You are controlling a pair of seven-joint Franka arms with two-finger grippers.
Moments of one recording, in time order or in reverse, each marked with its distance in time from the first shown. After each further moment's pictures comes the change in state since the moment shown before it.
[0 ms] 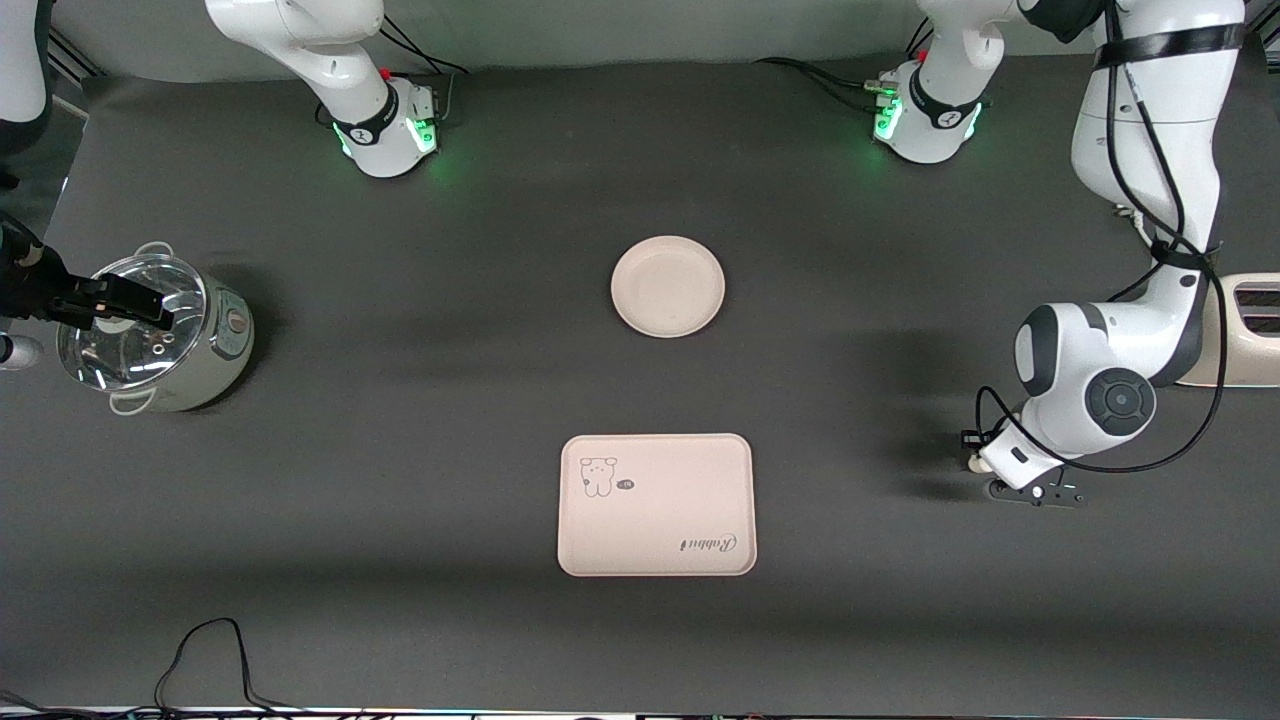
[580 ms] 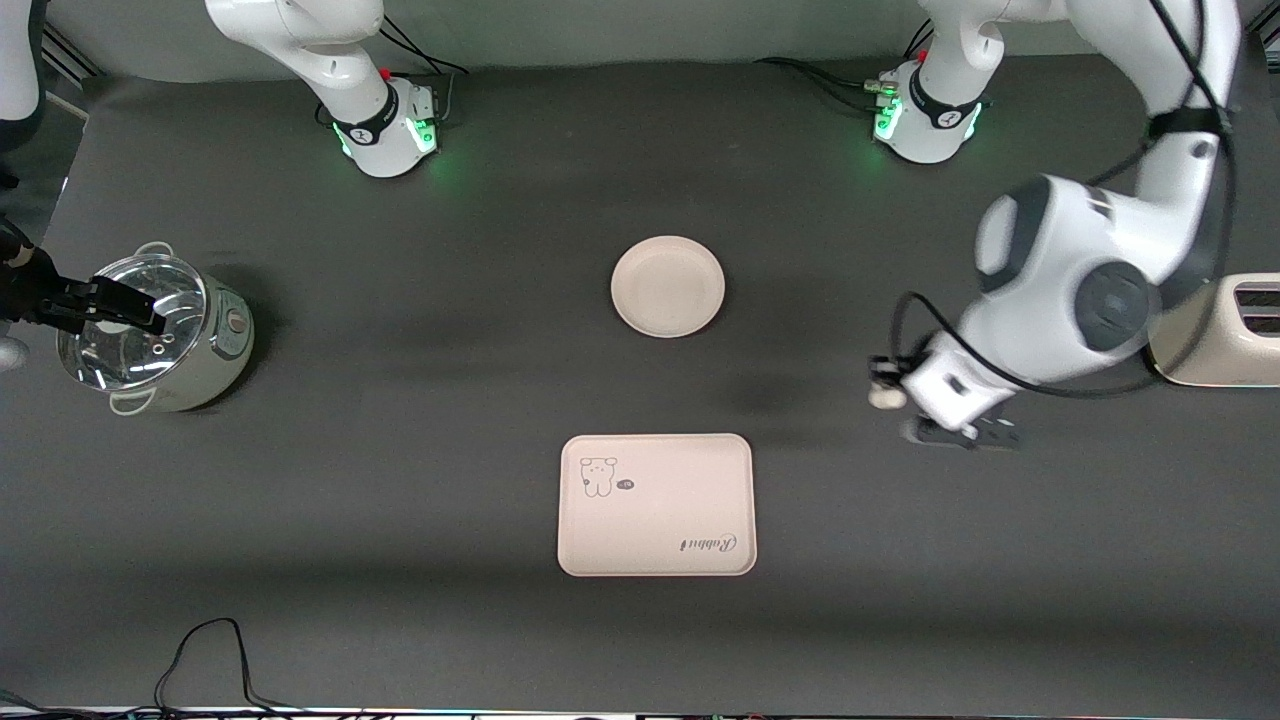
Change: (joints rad) left arm -0.140 -0.290 -0.211 0.122 -0.166 -0.413 -0.400; right arm -0.002 -0.002 -0.004 0.002 0.001 0.023 0.001
